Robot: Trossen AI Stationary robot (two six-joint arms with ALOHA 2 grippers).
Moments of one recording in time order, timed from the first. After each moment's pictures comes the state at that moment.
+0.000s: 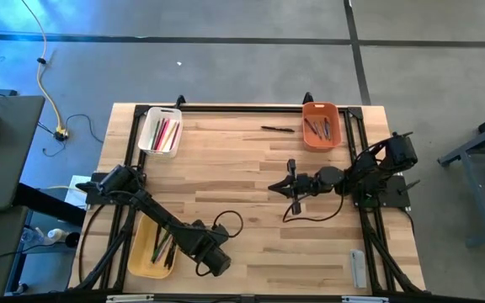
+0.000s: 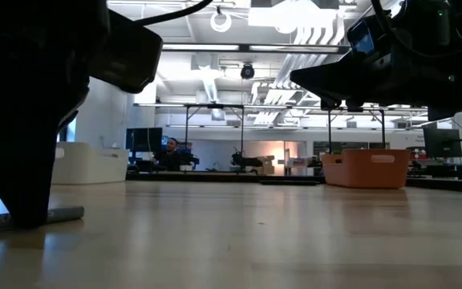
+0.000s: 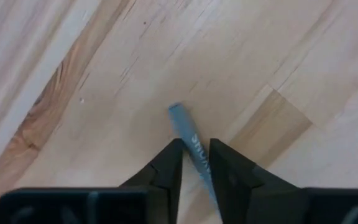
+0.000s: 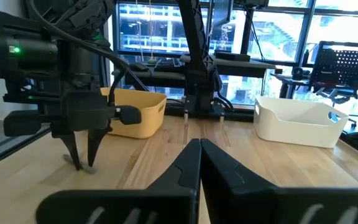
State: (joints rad) left arm -0.49 2.05 1.37 -0.76 -0.14 -1.26; right arm 0.10 1.71 0.25 1.53 0.00 -0.08
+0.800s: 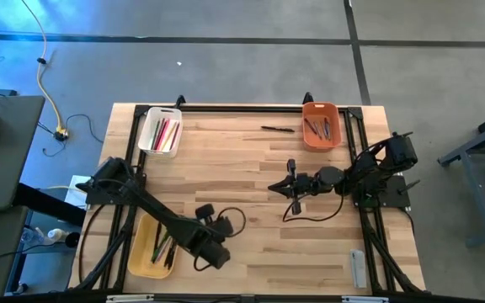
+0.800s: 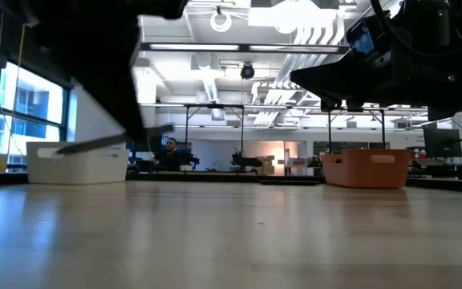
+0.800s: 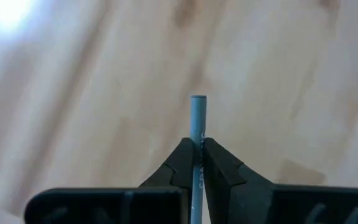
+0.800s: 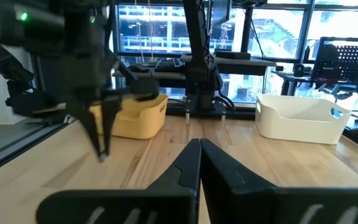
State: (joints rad) left arm -0.48 1.94 1.36 -0.78 -0.45 -0.90; right arm 0.10 1.71 0.25 1.53 0.00 -0.05
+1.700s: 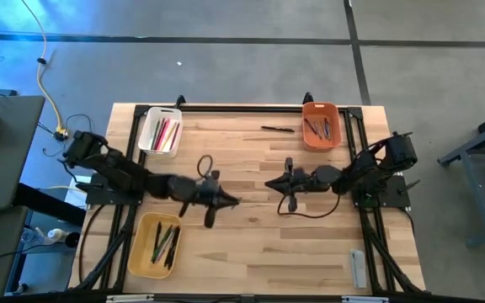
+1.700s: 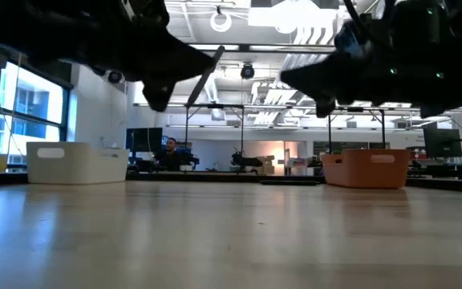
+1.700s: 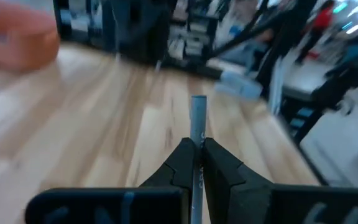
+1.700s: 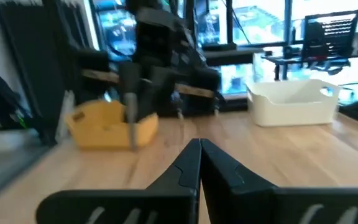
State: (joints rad) left arm -0.15 1.55 0.51 0.82 -0.19 -0.31; right arm 0.08 1.71 0.28 1.48 0.04 0.08
